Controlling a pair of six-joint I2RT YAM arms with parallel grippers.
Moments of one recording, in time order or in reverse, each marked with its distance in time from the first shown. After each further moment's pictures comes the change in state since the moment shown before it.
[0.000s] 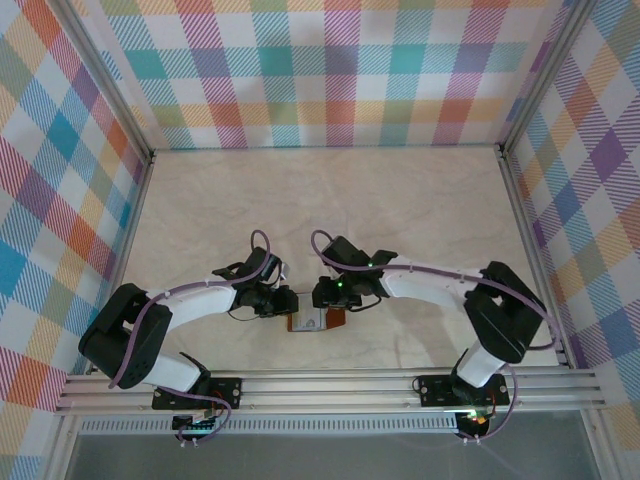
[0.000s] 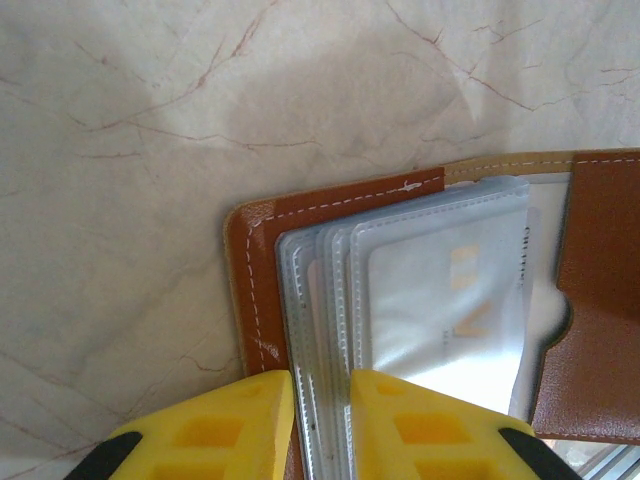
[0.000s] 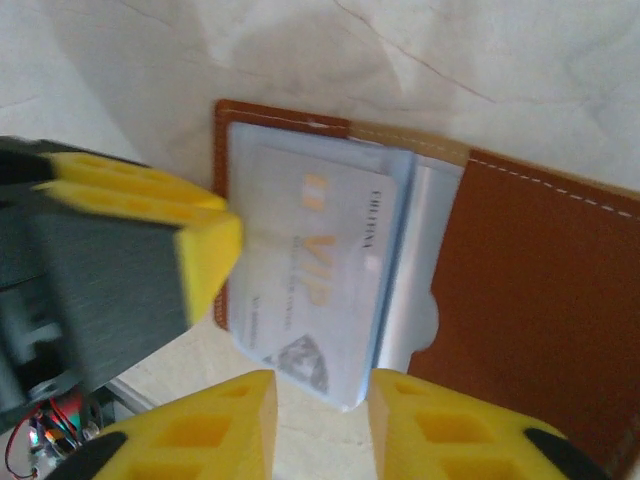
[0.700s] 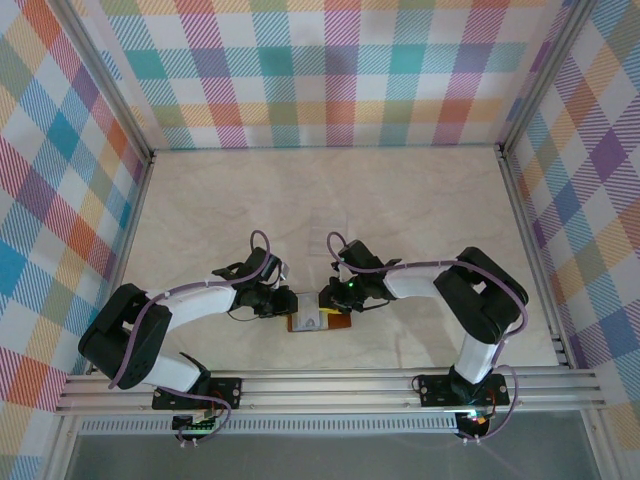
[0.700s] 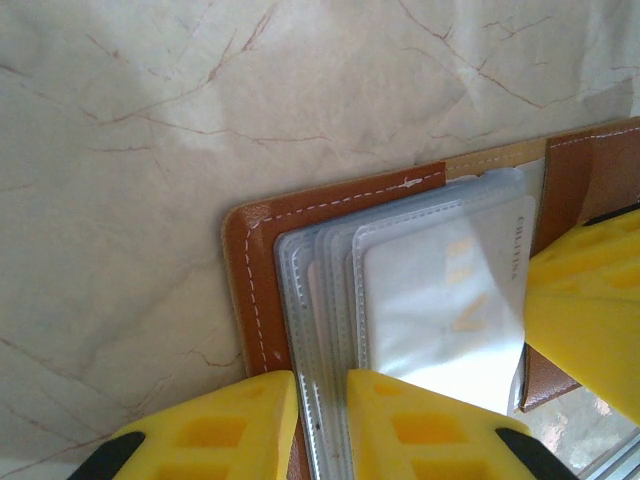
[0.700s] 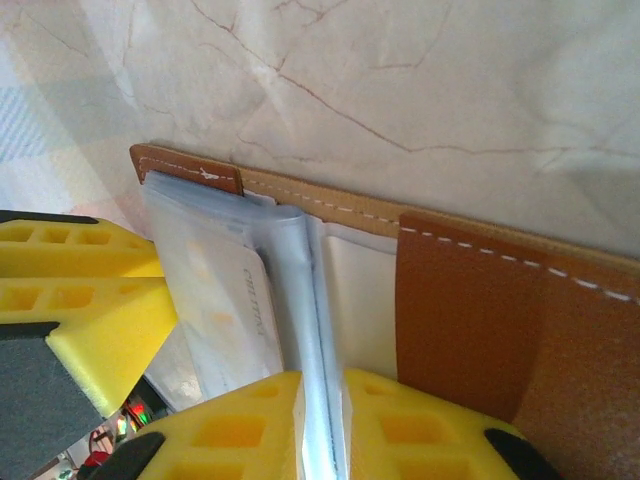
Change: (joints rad) left arm 0.000 -0.002 0.000 -0.009 -0.007 0.000; right arm -0.117 0.118 -0.177 0.386 -0.266 0.087
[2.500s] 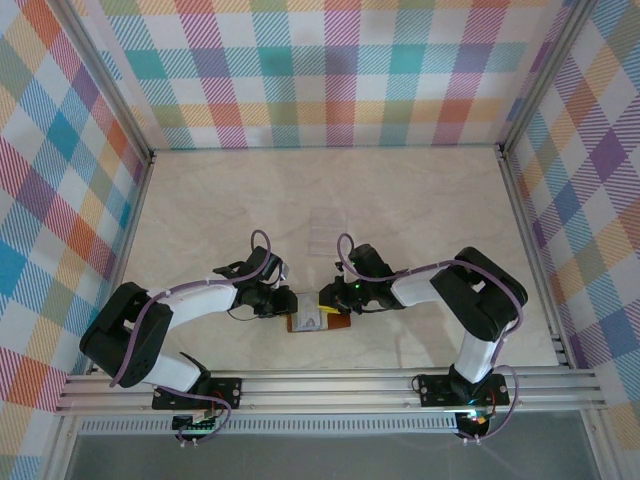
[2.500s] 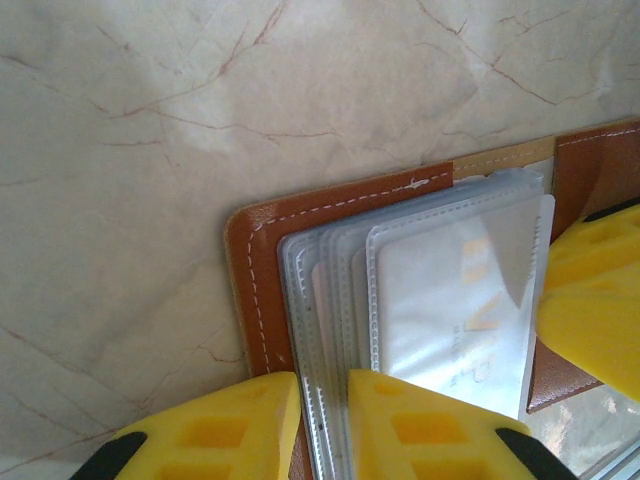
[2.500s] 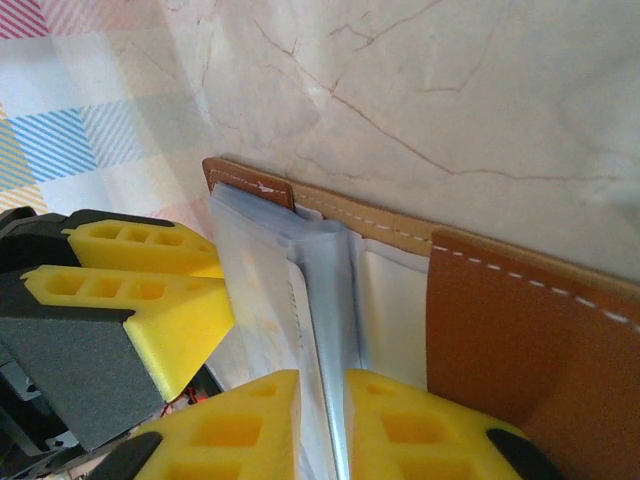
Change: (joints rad) left arm 0.000 0.011 0.016 -0.031 -0.007 0.001; right arm -0.033 0.018 -0.137 0.347 -0.107 0.111
